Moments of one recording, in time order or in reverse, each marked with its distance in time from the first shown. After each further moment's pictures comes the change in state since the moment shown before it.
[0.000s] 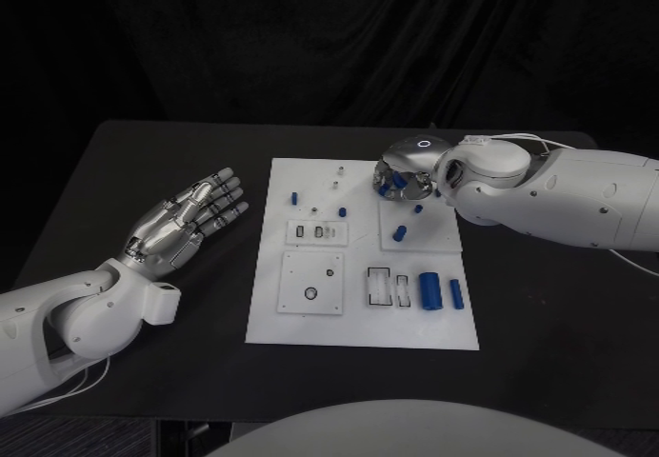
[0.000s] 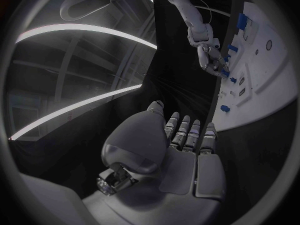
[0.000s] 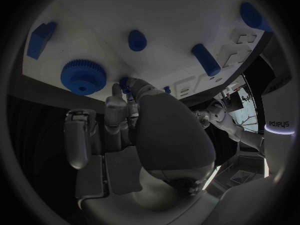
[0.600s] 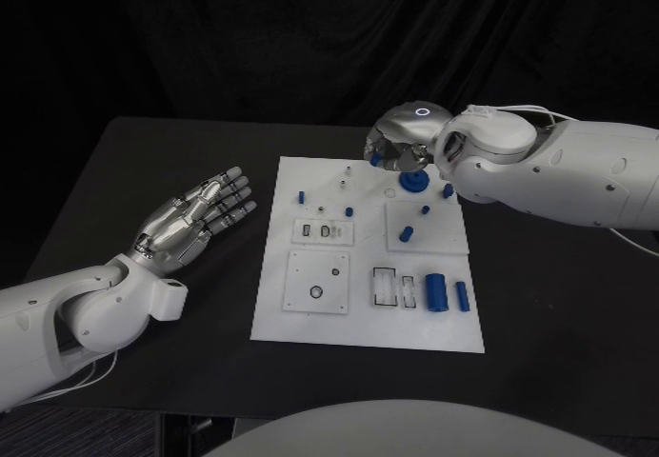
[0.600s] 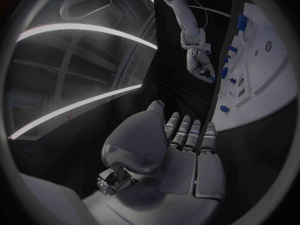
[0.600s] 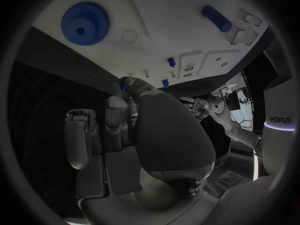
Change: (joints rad) left arm 0.000 0.001 -0.003 -0.001 0.000 0.007 0.000; left_hand 0.005 -0.005 0.004 -0.010 0.008 0.000 0.000 0.000 0.000 0.000 0.000 0.000 0.000 0.004 0.004 0.004 0.000 0.000 0.000 0.000 0.004 0.001; right arm 0.081 0.065 0.001 -0.022 0.001 -0.061 0.011; right_hand 0.006 0.002 0.000 -0.010 -0.038 0.008 0.008 0.007 0.033 0.011 0.010 0.000 0.007 0.005 -0.020 0.007 0.020 0.000 0.002 -0.013 0.000 0.000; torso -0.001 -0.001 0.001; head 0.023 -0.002
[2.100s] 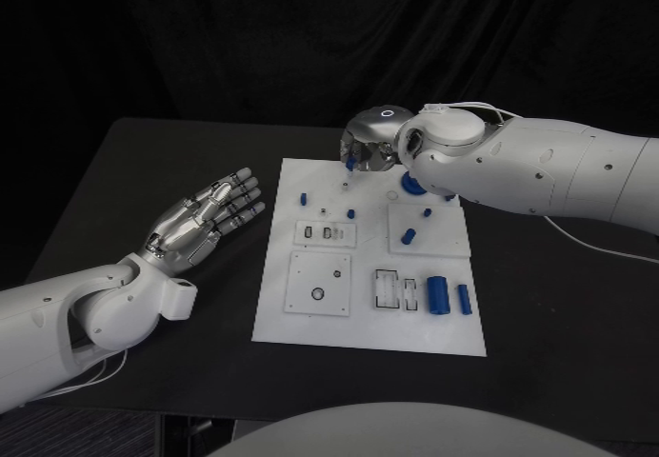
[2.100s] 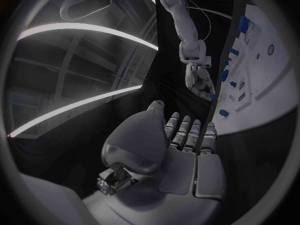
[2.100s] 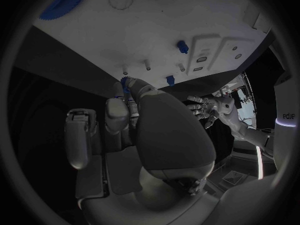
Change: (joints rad) left arm 0.000 0.030 0.000 -0.009 0.000 -0.001 0.000; left_hand 0.000 0.000 0.003 -0.008 0.012 -0.016 -0.016 0.000 0.000 -0.004 0.003 0.000 0.000 0.000 0.000 0.000 -0.002 0.000 0.000 0.000 0.000 0.000; right arm -0.022 0.196 0.002 -0.209 0.065 0.061 0.025; right_hand -0.021 -0.008 0.011 -0.011 -0.005 -0.029 0.000 -0.022 0.020 0.026 -0.022 -0.051 -0.007 0.015 0.008 0.035 0.066 0.000 0.000 0.000 -0.008 0.000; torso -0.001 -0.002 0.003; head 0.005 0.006
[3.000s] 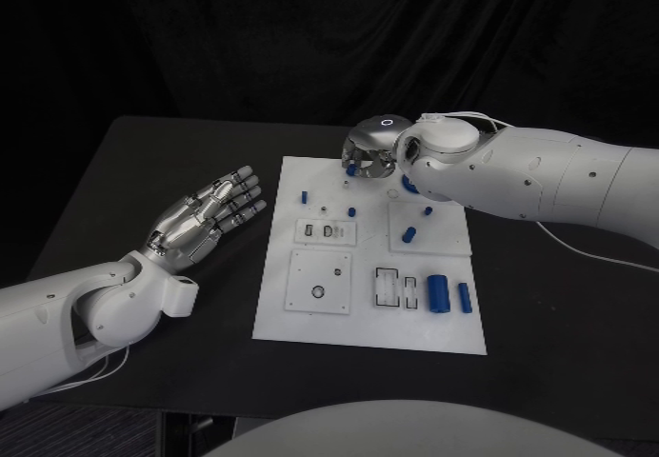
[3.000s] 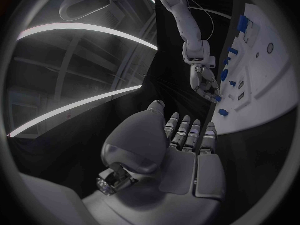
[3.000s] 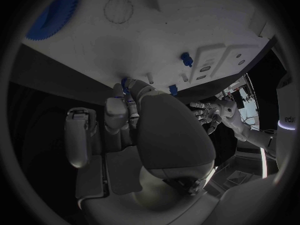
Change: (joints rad) left arm 0.000 0.012 -0.002 -0.016 0.000 0.007 0.000; left_hand 0.000 0.000 0.007 -0.007 0.004 -0.007 0.007 -0.005 -0.001 0.000 0.000 0.000 0.000 -0.004 0.004 0.000 -0.002 0.000 -0.003 0.003 0.000 0.000; right arm -0.040 0.021 0.001 -0.052 0.002 0.006 0.002; right_hand -0.018 0.000 0.009 0.000 0.003 -0.054 -0.004 -0.040 0.004 -0.048 0.018 -0.034 -0.005 -0.018 0.018 -0.007 -0.013 0.000 0.000 0.007 -0.015 0.000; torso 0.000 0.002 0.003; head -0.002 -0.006
